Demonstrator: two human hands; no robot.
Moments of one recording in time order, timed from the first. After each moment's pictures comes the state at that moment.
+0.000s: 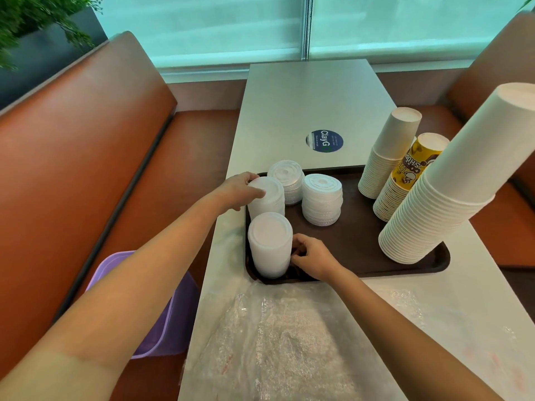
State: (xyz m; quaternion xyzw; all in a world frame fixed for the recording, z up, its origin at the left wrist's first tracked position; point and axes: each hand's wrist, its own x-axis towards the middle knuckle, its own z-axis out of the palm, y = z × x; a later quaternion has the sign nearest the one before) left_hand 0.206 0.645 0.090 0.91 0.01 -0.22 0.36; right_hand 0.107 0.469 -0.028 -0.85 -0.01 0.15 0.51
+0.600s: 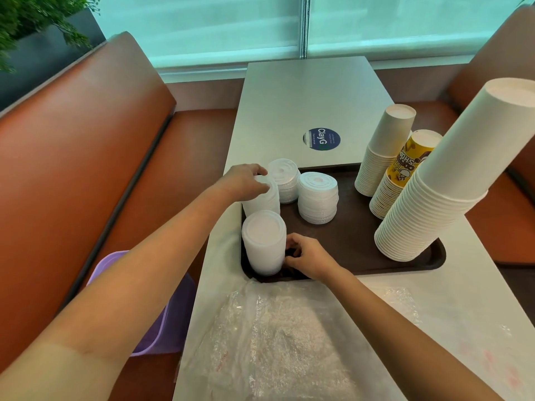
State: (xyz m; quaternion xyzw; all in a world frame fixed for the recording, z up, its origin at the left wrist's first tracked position) left_hand 0.203 0.622 0.109 0.96 -0.07 -0.14 0.23; right_hand 0.108 0.464 -0.031 -0.88 -0.03 0.16 0.45
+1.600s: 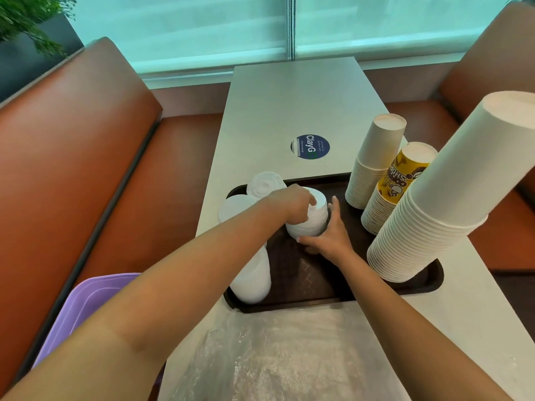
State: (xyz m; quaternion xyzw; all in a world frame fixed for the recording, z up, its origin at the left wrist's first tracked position) left_hand 0.232 0.508 0.073 0.94 -0.28 -0.22 -0.01; right_hand 0.168 0.397 -0.033 -0.83 0.15 0.03 0.53
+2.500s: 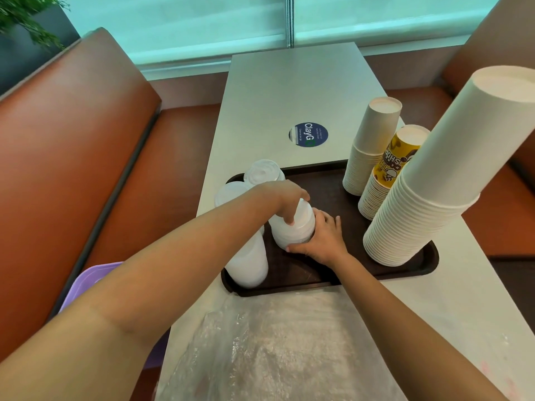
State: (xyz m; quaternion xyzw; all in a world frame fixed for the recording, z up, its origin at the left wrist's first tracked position) left_hand 0.221 0.510 0.076 0.91 -0.29 -0.28 -0.08; right_hand 0.145 0.403 -0.045 -0.93 0.06 0.05 0.37
